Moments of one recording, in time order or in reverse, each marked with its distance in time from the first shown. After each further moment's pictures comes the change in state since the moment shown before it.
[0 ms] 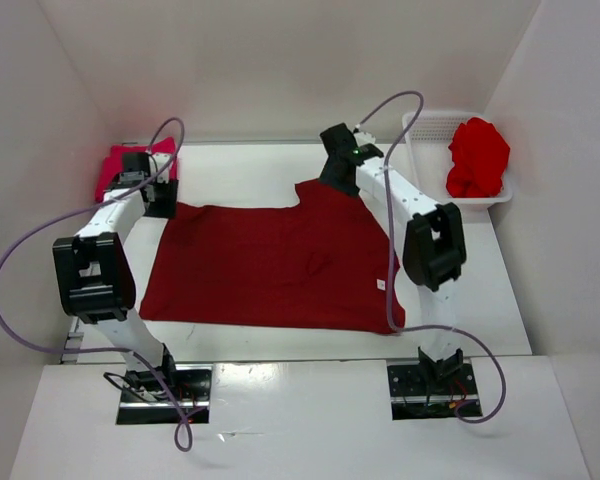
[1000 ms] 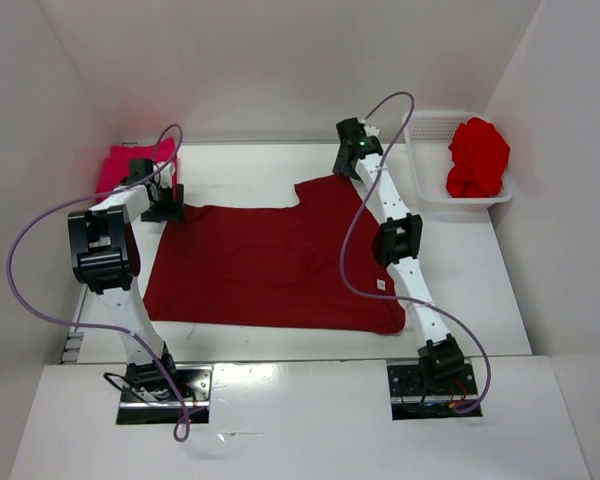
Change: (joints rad) left arm 0.088 0.276 0.098 0.077 0.106 -0.078; right arm -0.182 0.959 1.331 -0.388 0.020 -0.258
